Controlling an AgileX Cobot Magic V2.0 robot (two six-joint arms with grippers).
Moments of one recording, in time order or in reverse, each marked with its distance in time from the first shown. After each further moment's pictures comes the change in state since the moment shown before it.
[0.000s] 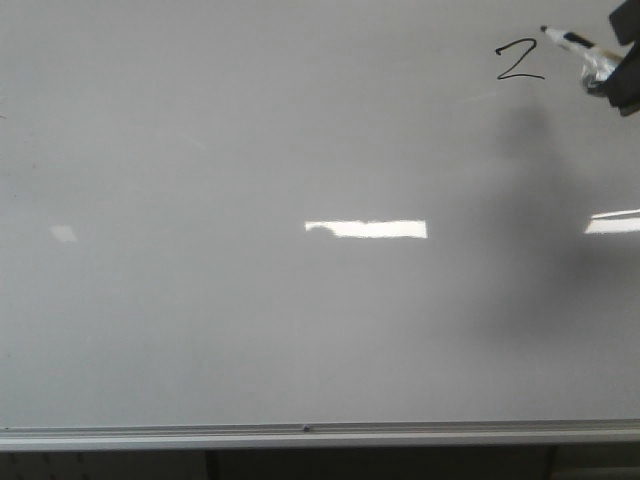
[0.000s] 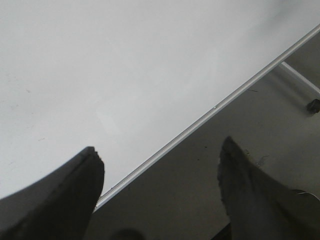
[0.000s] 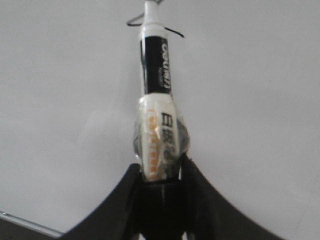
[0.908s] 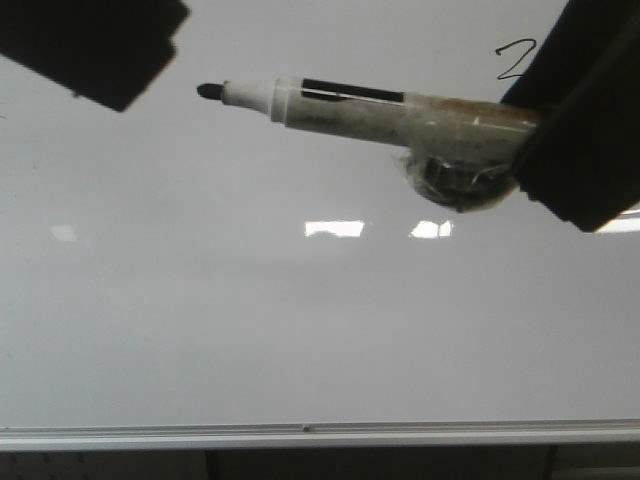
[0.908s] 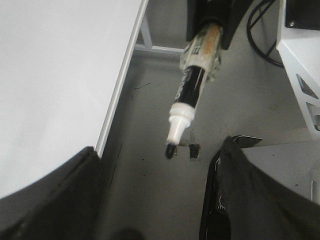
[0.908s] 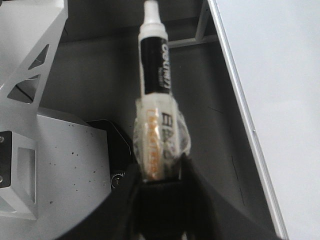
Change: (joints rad) left arm -0.536 0.226 -0.081 -0.119 -0.054 0.264; right arm 0.481 -0.189 0.000 -0.018 0.608 -0.354
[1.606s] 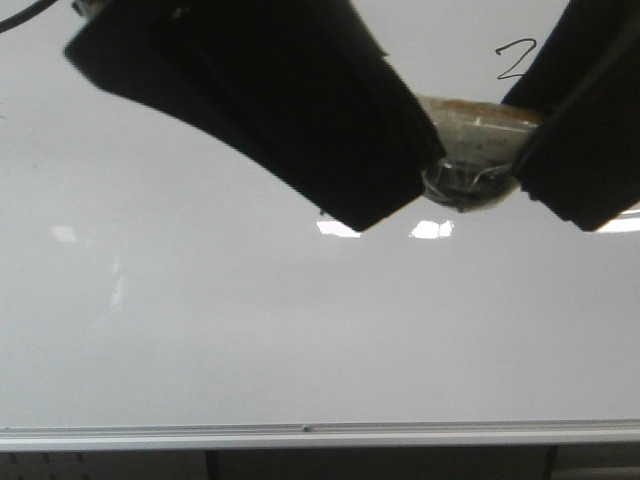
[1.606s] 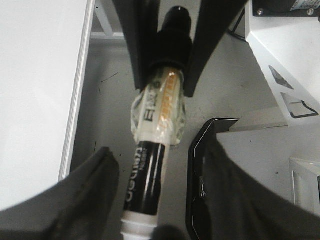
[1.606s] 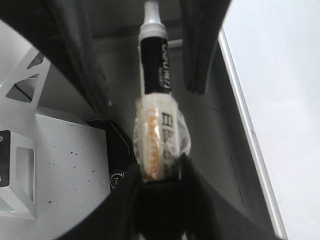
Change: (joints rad) left arm -0.131 0.229 -0.117 0.000 -0.009 0.006; right arm 0.000 0.000 0.000 -0.004 0.000 0.000
